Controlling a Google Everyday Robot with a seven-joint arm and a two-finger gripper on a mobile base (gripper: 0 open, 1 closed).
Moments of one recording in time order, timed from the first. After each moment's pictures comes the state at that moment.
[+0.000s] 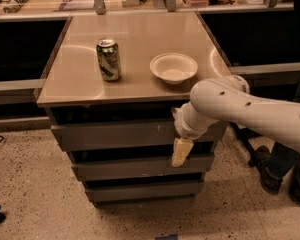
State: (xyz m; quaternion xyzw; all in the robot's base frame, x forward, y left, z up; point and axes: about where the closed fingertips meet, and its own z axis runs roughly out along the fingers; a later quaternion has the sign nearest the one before) arm 0.564 -0.088 0.672 -0.69 0.69 0.00 0.21
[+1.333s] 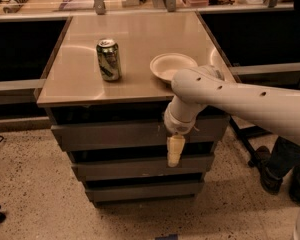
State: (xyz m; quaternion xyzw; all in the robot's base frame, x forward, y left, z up) arm 0.572 -0.065 0.645 -0.73 0.67 0.05 0.12
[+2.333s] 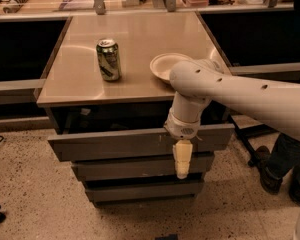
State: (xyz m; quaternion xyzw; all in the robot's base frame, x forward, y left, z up) arm 0.510 -0.081 0.661 -0.74 0.66 0.11 0.01
